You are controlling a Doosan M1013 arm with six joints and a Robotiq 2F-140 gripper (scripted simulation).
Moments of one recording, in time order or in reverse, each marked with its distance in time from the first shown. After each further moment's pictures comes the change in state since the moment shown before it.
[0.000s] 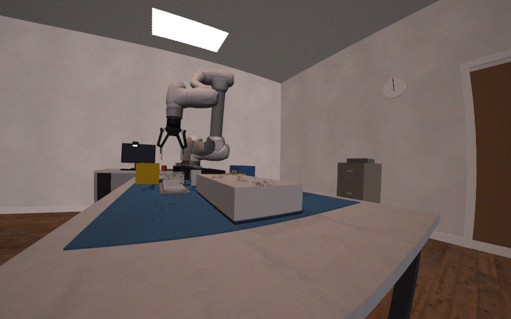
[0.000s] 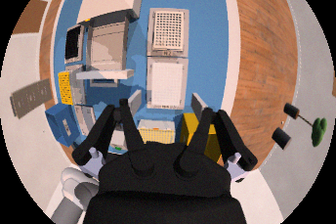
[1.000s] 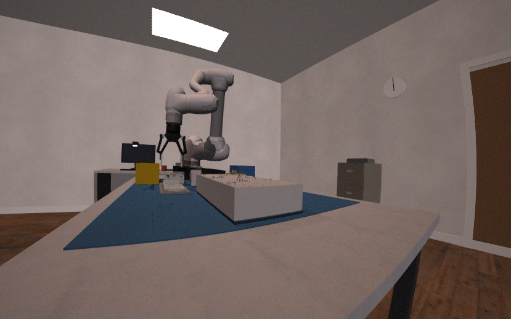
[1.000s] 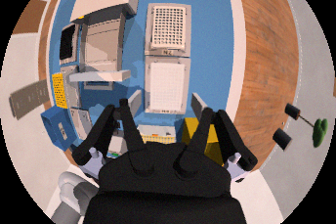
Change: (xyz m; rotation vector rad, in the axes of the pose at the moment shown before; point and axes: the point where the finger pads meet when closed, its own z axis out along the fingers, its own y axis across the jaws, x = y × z) arm 0.000 0.000 0.034 0.000 0.000 0.000
